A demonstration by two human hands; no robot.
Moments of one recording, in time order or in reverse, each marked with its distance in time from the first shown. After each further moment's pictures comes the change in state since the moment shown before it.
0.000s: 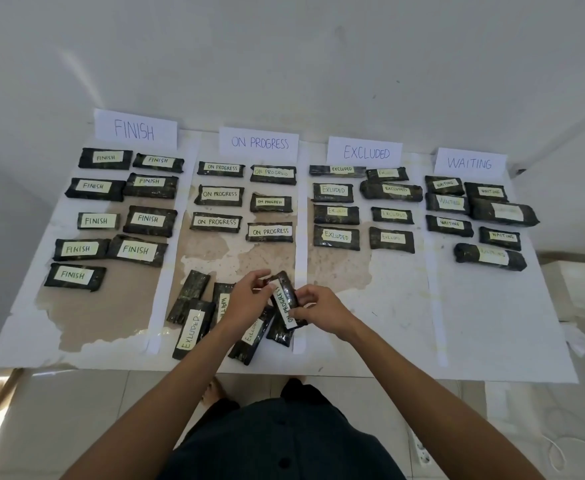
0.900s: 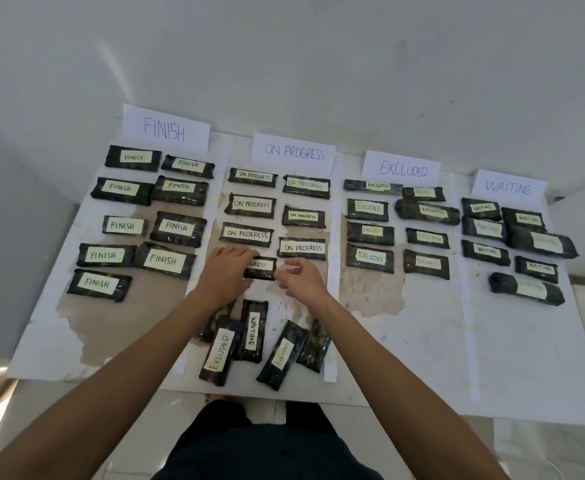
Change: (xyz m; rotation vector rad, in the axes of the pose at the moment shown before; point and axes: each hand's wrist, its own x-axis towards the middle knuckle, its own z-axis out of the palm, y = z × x) left_hand 0.091 0.010 -0.117 1.148 -0.007 0.569; right_hand 0.089 -0.093 0.066 0.163 0.160 0.090
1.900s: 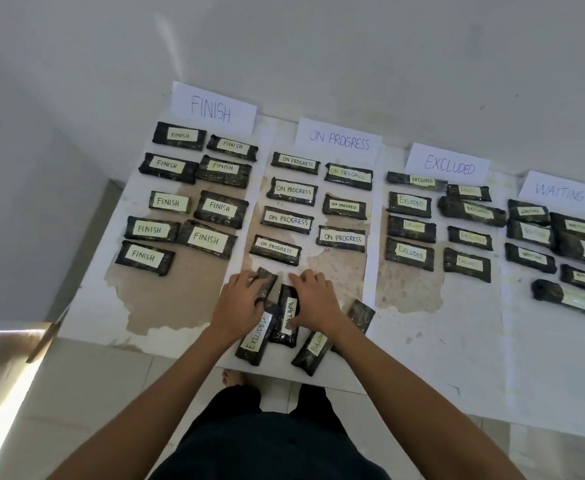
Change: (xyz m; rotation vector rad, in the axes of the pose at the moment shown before) left_hand -0.092 -0.022 0.039 -0.244 0.010 -0.205; right_hand -0.002 0.052 0.056 -1.366 -0.118 -0.399
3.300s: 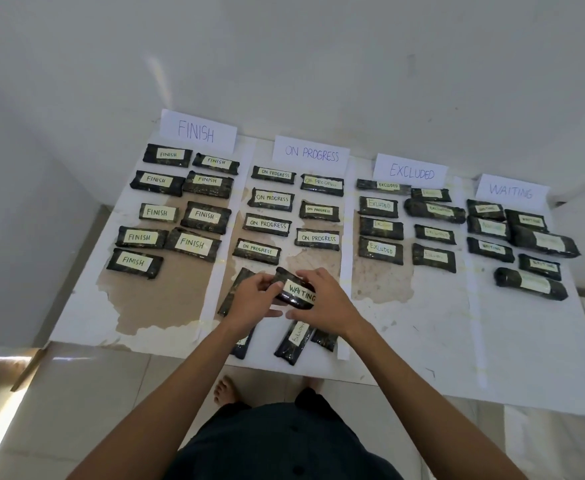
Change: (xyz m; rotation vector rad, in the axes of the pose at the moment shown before) left_hand -0.020 0.097 -0.033 -1.062 -0.063 -0.439; right_hand -0.087 0.025 -0.041 0.594 0.232 -0.007
